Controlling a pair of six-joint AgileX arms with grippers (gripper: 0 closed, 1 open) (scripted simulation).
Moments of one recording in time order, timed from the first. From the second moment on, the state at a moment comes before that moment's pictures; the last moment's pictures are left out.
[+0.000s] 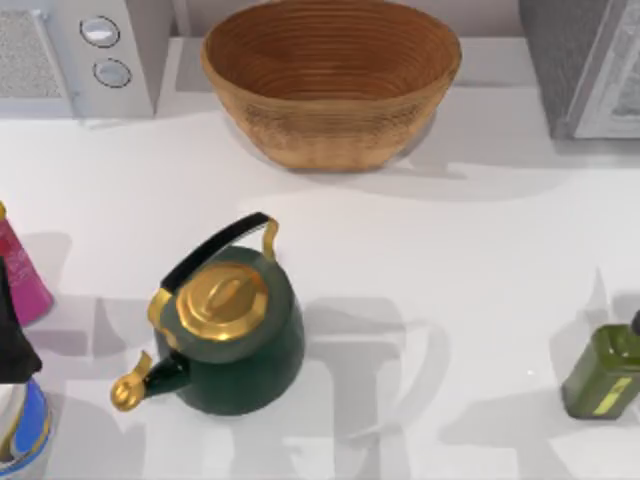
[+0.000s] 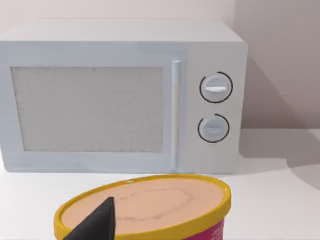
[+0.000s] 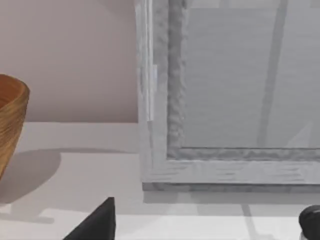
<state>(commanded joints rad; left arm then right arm) 0.00 0.00 0.00 0.00 0.00 0.00 0.02 0.25 0.26 -0.10 0.02 0.00</state>
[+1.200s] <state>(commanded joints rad) 0.00 0.00 0.00 0.00 0.00 0.00 -0.33 0.39 0.22 0.28 -0.35 0.00</state>
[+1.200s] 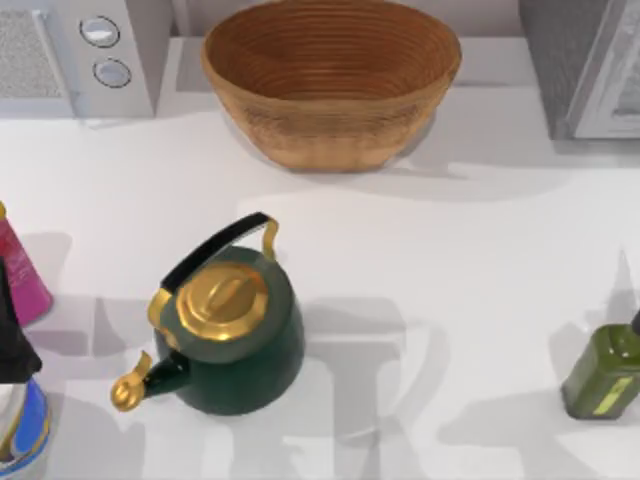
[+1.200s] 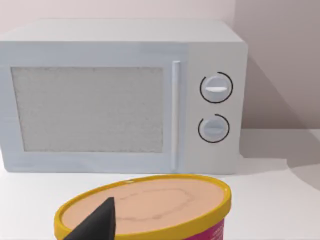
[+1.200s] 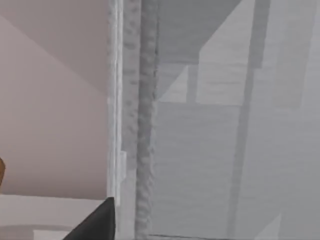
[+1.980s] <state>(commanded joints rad) 0.00 0.00 0.00 0.00 0.00 0.00 -0.97 1.48 0.36 1.11 -0.98 0.01</state>
